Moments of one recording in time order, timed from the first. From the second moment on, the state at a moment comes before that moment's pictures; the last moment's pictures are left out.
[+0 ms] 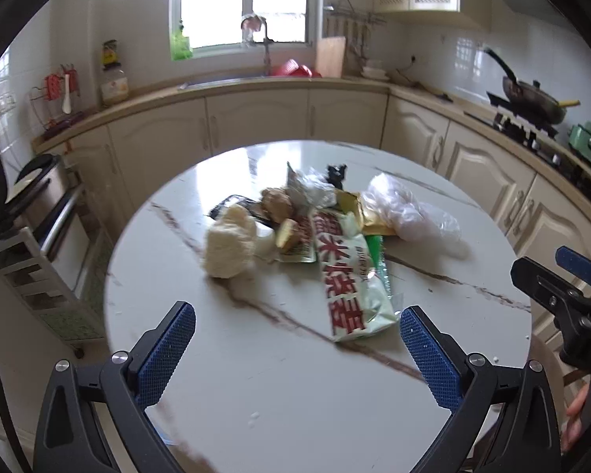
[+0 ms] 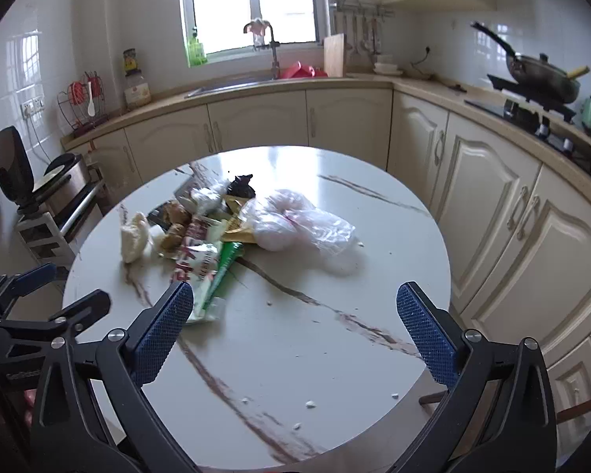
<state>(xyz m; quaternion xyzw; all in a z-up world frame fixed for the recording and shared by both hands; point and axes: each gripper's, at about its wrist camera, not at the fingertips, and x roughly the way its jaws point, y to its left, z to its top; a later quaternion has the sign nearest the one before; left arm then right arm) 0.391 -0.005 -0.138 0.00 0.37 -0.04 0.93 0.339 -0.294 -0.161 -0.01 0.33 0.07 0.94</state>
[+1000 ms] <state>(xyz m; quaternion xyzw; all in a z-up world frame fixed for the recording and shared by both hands) 0.523 -0.031 -0.211 0.00 0.43 -0.11 0.90 0.493 -0.275 -0.209 -0.04 0.40 0.13 0.91</state>
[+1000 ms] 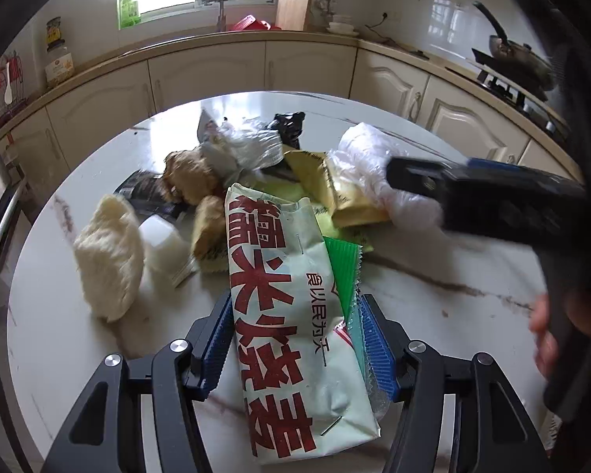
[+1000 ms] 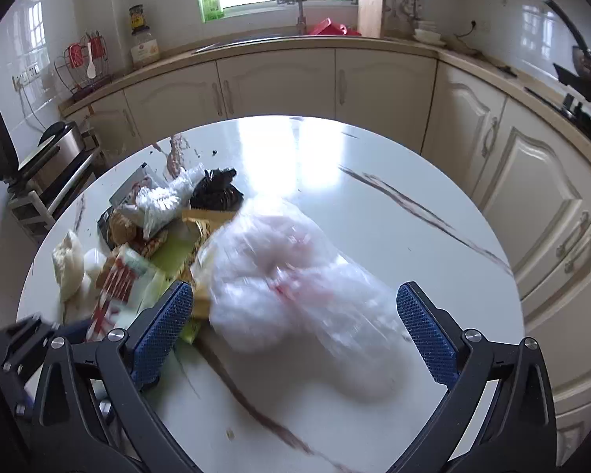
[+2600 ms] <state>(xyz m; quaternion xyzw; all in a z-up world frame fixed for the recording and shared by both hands) 0.335 0.250 -0.228 -0.13 0.44 0.04 0.89 0.351 0.051 -0.203 -0.08 0.41 0.40 0.81</state>
